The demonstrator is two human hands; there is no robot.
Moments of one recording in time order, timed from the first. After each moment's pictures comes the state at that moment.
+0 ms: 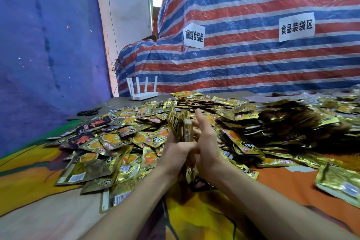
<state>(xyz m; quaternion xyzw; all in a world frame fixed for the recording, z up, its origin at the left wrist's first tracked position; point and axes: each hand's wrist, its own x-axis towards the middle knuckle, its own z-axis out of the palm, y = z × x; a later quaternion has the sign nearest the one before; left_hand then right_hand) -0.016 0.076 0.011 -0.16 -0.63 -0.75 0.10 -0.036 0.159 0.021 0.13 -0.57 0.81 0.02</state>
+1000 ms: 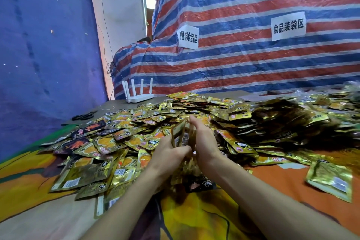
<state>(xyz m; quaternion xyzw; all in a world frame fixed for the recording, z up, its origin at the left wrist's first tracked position) -0.013 0.063 0.019 -0.15 -0.76 -0.62 0.10 -0.045 0.169 0.026 0.07 -0.59 0.80 0.01</state>
